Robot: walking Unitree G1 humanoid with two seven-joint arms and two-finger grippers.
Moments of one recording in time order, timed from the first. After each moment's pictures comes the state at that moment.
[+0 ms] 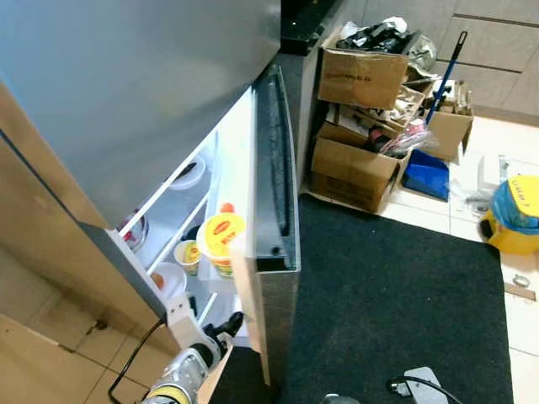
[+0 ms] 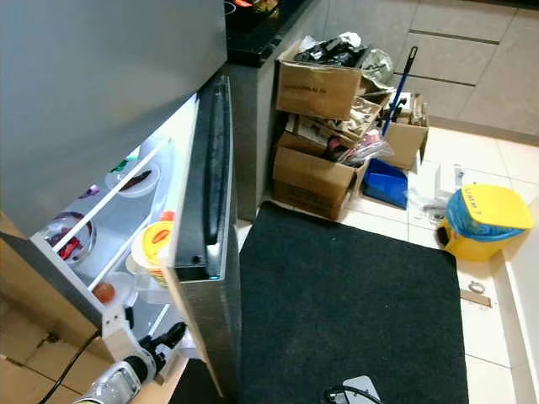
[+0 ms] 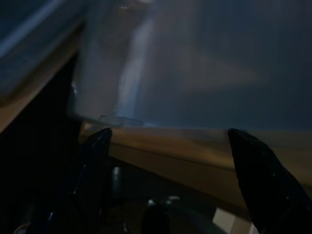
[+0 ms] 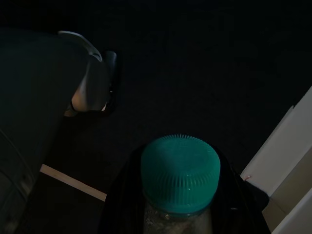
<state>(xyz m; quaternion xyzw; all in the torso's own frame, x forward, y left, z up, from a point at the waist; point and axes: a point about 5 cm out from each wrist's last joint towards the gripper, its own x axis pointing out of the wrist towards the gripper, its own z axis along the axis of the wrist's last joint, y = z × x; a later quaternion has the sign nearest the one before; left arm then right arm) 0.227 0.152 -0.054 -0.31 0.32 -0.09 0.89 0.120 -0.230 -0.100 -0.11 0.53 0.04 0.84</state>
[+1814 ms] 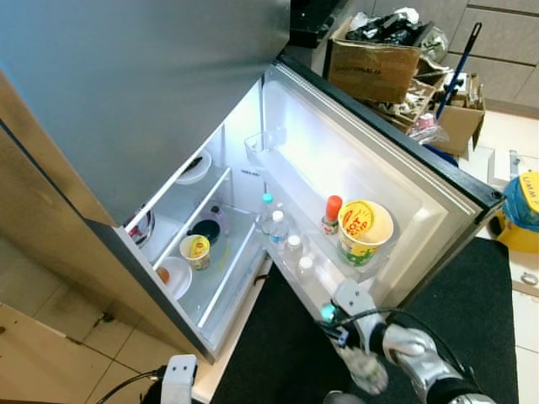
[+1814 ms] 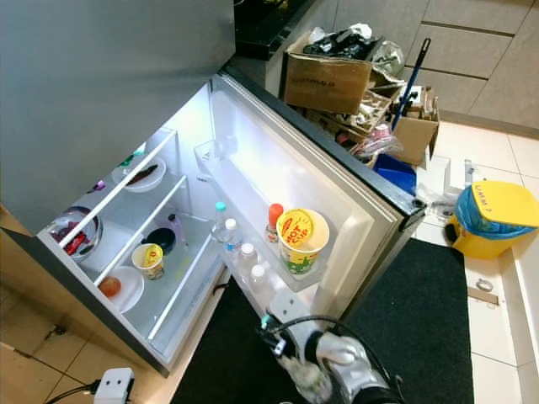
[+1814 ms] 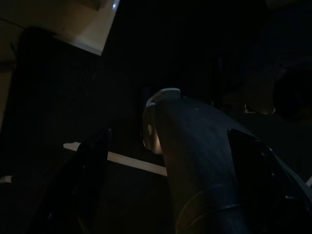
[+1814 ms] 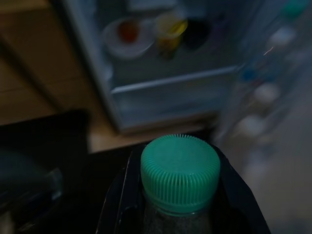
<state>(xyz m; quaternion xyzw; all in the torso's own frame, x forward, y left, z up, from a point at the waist) 0.127 0.193 -0.103 -0.08 0.53 -0.06 0.84 0.272 -0.131 0.009 -0.18 0.13 0.41 0.89</state>
